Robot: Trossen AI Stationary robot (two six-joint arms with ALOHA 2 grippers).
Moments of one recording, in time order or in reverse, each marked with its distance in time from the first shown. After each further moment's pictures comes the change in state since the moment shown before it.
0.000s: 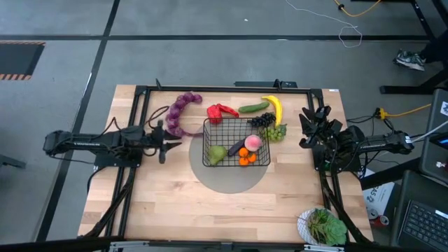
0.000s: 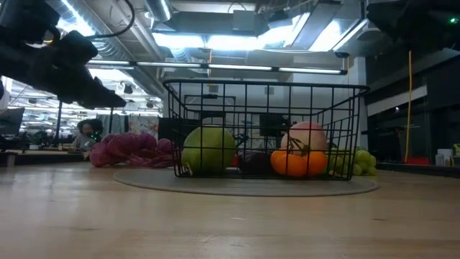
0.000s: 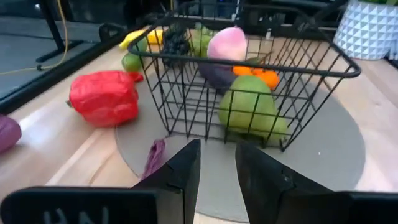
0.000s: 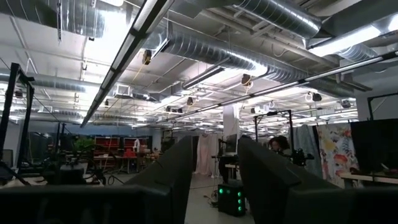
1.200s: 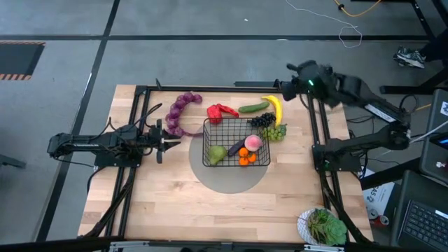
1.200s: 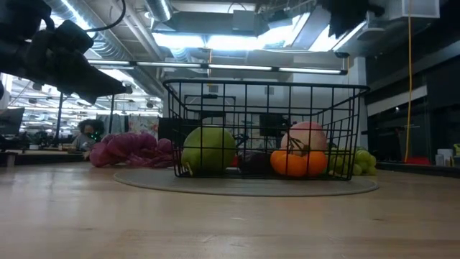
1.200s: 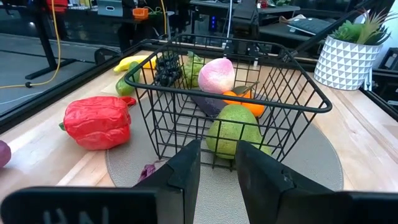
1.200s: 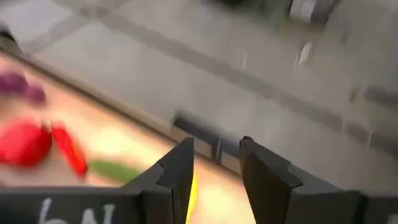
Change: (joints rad) left arm 0.001 -0.107 0.000 -0.007 0.029 -0.032; right arm -0.504 0.964 1.468 -1.975 0.134 0.703
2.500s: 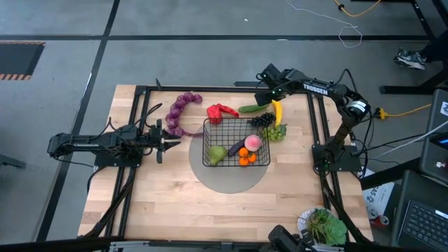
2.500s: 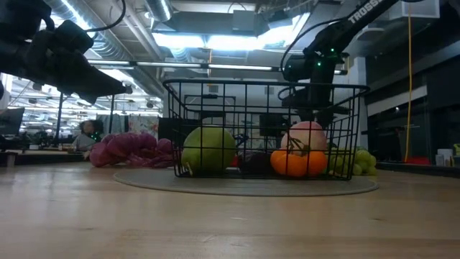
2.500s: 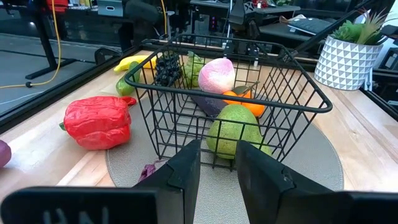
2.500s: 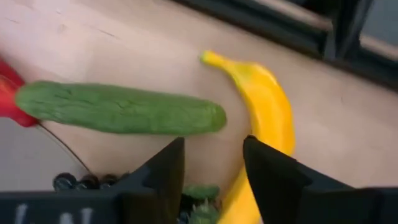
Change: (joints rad) left arm 0.000 0.000 0.000 -0.001 -0.001 0.000; right arm -0.331 0.546 -0.213 0.275 -0.553 0.062
